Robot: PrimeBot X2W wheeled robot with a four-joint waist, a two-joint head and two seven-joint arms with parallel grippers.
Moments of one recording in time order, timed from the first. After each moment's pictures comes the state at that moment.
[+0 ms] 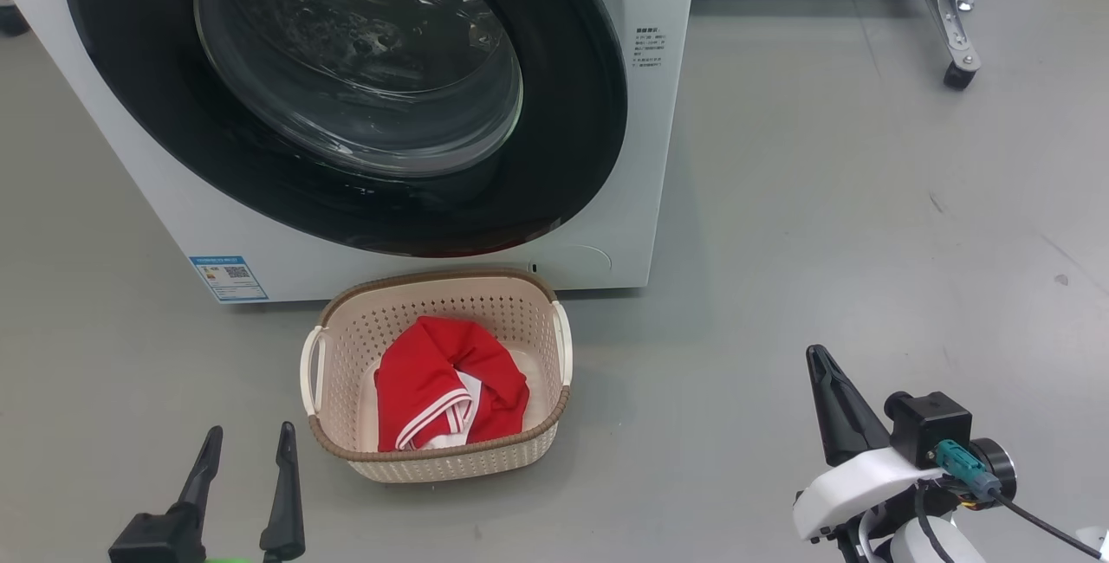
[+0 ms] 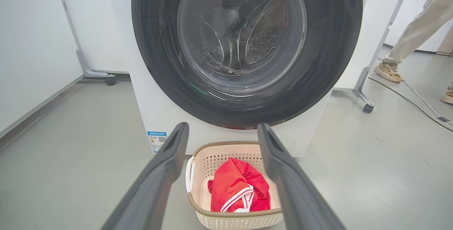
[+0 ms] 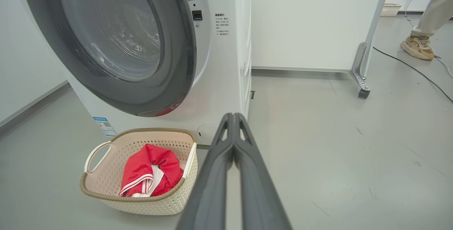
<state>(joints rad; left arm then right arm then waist) 0.15 0.11 -0.12 0.06 -0.35 0.06 -0.21 -0.05 -0.07 0.22 0.34 0.28 0.00 -0.25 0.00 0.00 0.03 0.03</state>
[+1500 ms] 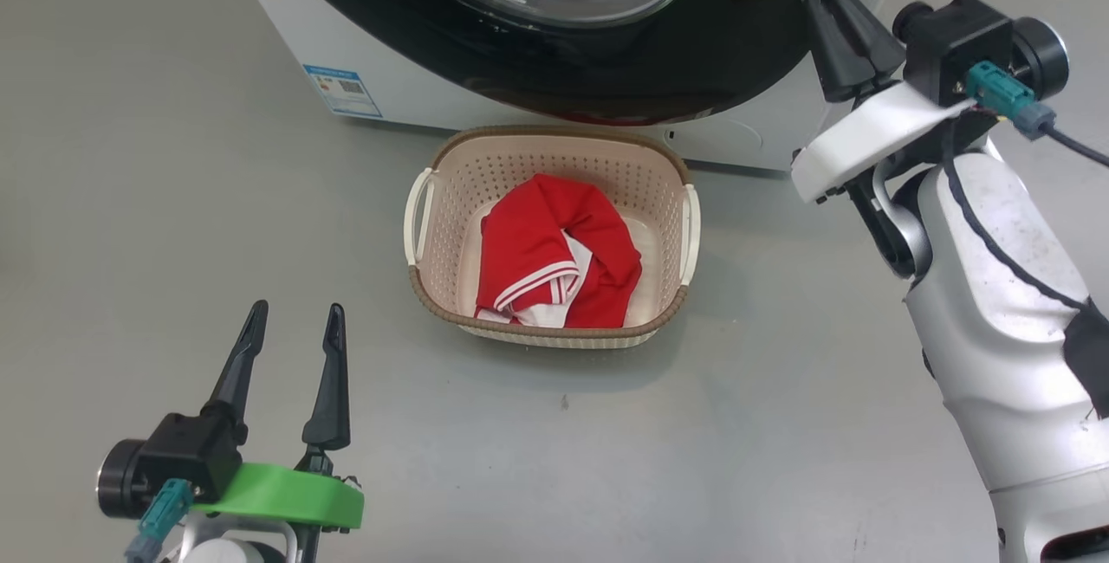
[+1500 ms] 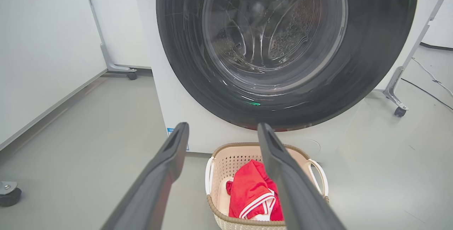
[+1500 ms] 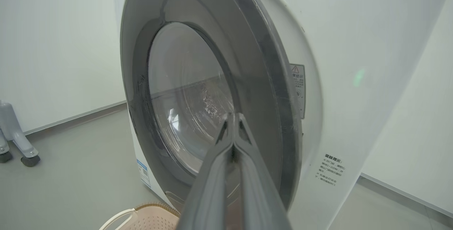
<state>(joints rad) -0.03 0.07 -0.18 0.03 -0.33 0.04 -0.23 -0.71 -0.14 0.31 0.39 0.20 0.11 -0.14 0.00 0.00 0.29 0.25</state>
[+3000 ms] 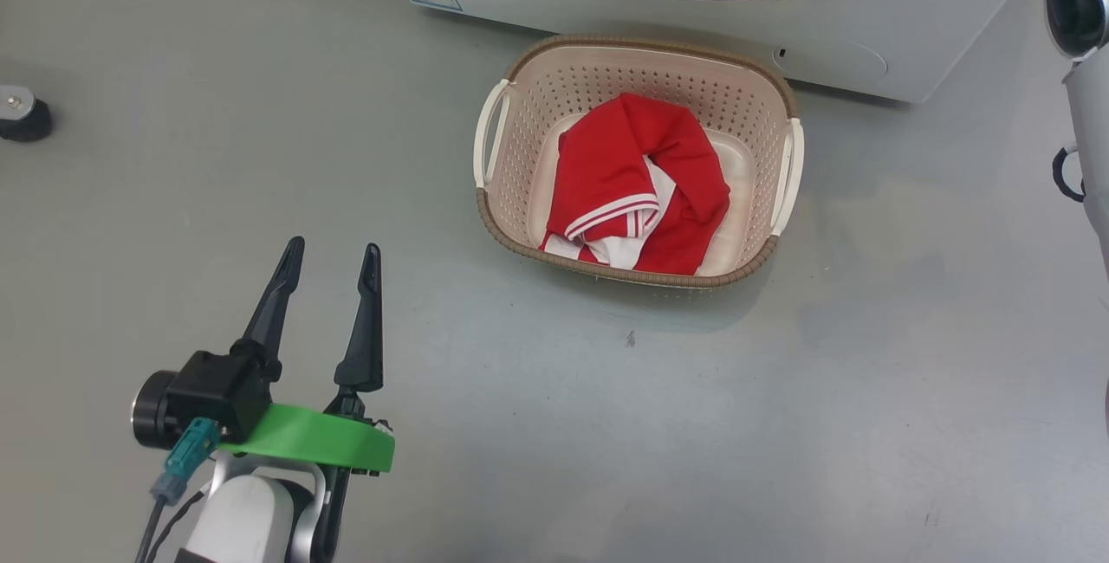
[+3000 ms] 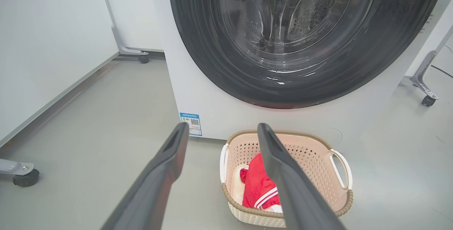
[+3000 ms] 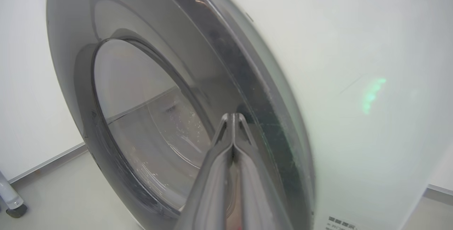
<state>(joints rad) -0.17 0.04 -0.23 0.09 -0.35 0.01 -0.25 -1.14 -0.25 0.25 0.72 0.30 0.13 -0.13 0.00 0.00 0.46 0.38</state>
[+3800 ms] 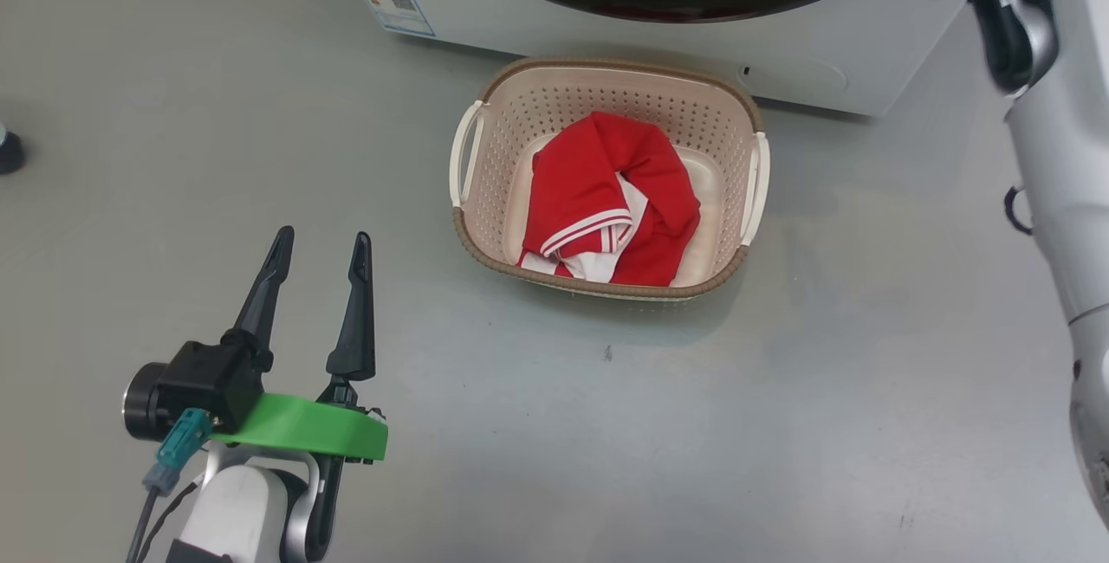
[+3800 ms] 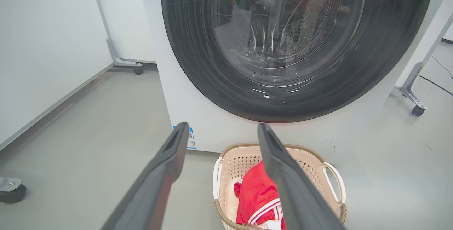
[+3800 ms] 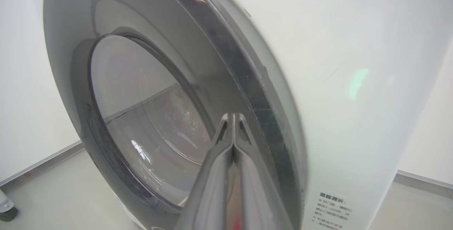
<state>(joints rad) -0.19 0.04 -0.22 0.11 -0.34 0.01 -0.25 -1.13 -0.20 0.28 0.81 0.33 0.13 -0.23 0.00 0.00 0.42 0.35</state>
